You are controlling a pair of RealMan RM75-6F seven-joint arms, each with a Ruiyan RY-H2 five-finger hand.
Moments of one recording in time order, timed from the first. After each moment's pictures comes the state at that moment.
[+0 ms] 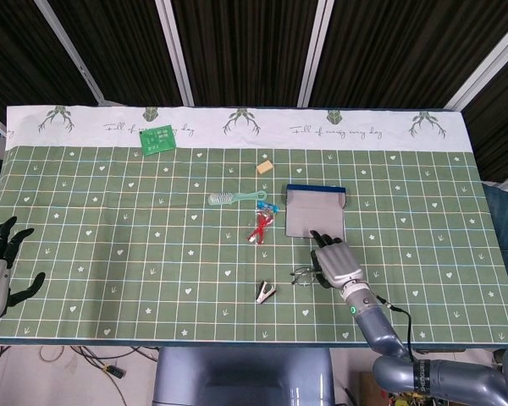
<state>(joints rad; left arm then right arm) -0.11 -1.17 -0.09 -1.64 1.42 1.48 0.04 0.68 -1.54 0.10 -1.59 -0.89 1.00 -0.64</state>
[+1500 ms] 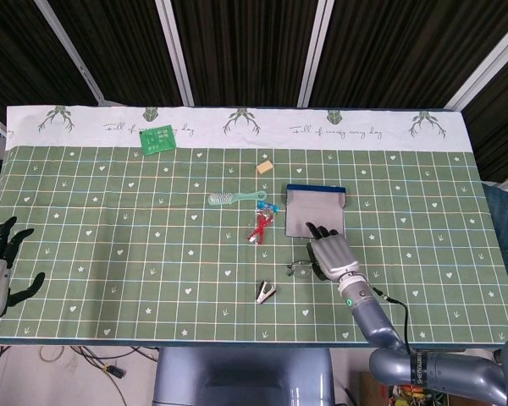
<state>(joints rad) -0.11 -1.17 -0.09 -1.65 1.42 1.48 0.04 0.73 -1.52 0.13 -1.61 -0.84 1.00 -0.66</state>
